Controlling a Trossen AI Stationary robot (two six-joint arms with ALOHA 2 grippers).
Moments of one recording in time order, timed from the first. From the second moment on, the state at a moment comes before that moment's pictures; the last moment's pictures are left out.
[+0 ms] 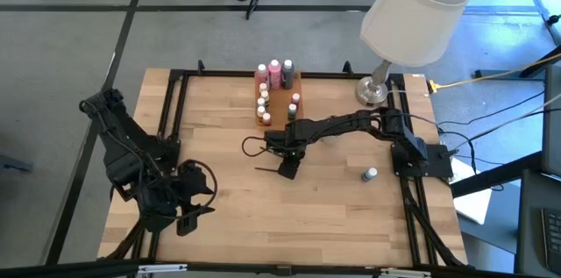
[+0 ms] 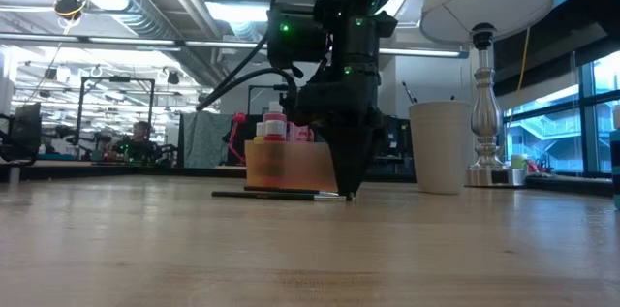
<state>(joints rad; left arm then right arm) -0.88 1.33 1.45 -1.13 -0.50 -1.11 0.02 2.22 1.63 -0.91 -0.10 0.37</state>
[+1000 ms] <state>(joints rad) -0.88 1.33 1.45 -1.13 -0.50 -1.10 0.04 2.16 1.68 -1.02 -0.10 0.39</state>
